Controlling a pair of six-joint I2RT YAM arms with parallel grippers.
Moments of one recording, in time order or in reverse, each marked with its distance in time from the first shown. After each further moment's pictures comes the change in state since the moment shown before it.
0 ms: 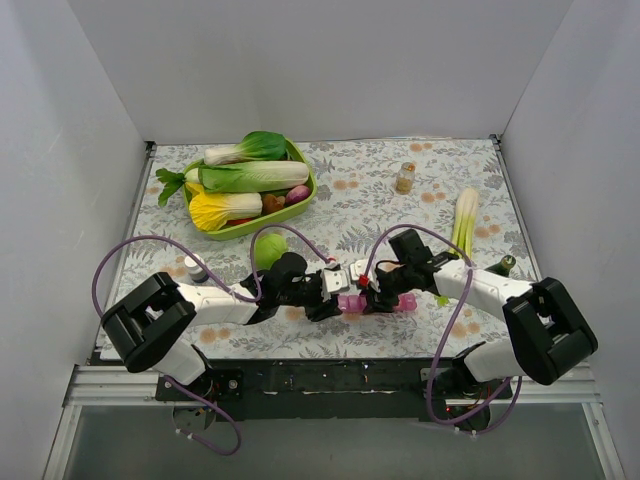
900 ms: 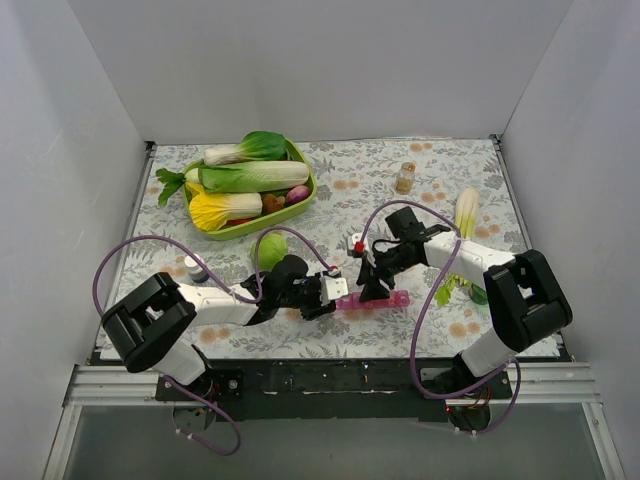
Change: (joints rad) left arm -0.013 0.000 -0.005 -0.069 -0.106 0.156; right arm -0.082 0.198 0.233 -0.195 -0.125 0.071
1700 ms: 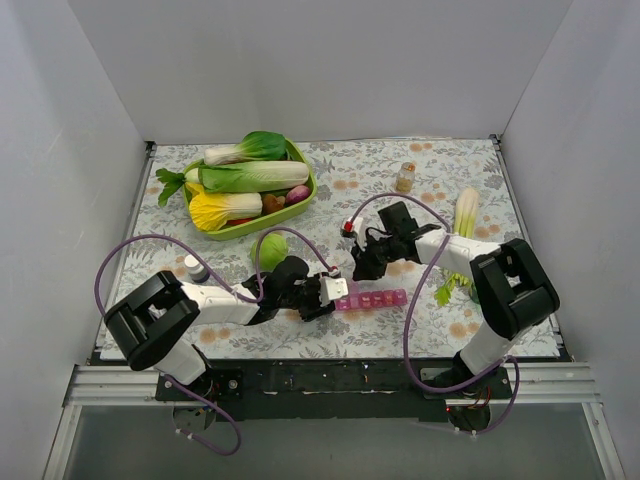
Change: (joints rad) left arm 0.000 0.018 0.000 -0.026 -0.027 -0.008; right arm 0.010 0.080 0.018 0.252 0.176 0.387
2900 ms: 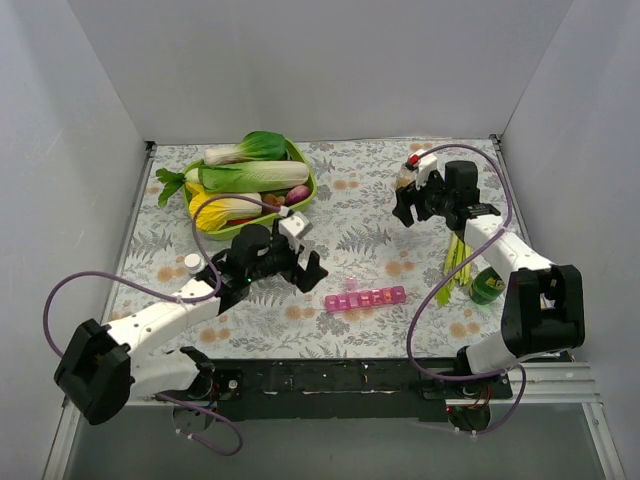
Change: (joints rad) left arm 0.152 -0.341 0.095 -0.188 -0.067 -0.465; right arm -0.343 -0.158 0.122 0.122 0.249 0.147
